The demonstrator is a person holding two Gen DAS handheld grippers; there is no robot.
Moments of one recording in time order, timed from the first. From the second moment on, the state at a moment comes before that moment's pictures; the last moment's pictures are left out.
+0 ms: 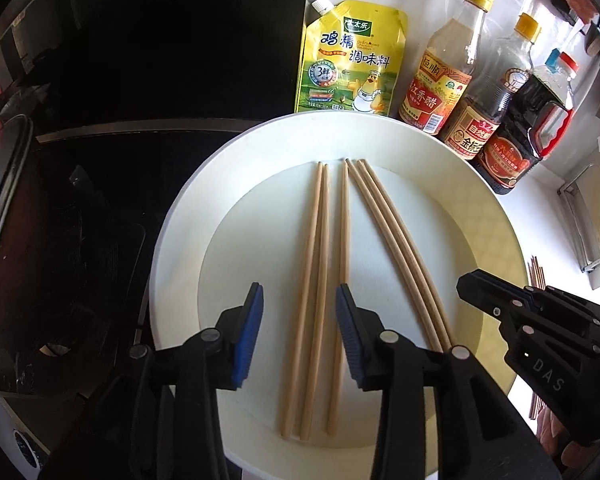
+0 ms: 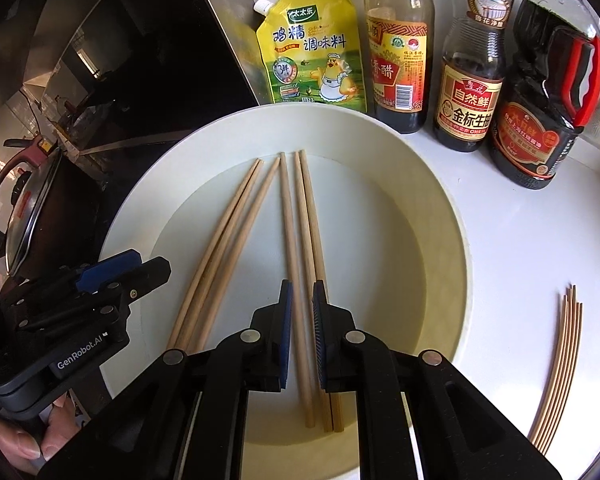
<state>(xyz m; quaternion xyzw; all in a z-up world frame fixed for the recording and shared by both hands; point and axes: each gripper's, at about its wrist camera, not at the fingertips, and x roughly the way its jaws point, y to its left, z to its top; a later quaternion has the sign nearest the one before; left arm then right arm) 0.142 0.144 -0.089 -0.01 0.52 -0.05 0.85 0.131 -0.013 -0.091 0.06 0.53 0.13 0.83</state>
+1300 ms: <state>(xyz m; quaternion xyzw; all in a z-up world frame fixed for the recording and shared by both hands) 0.041 -0.024 -0.064 0.02 0.50 -0.15 0.85 -0.012 -0.211 -0.071 0.09 0.52 0.01 0.85</state>
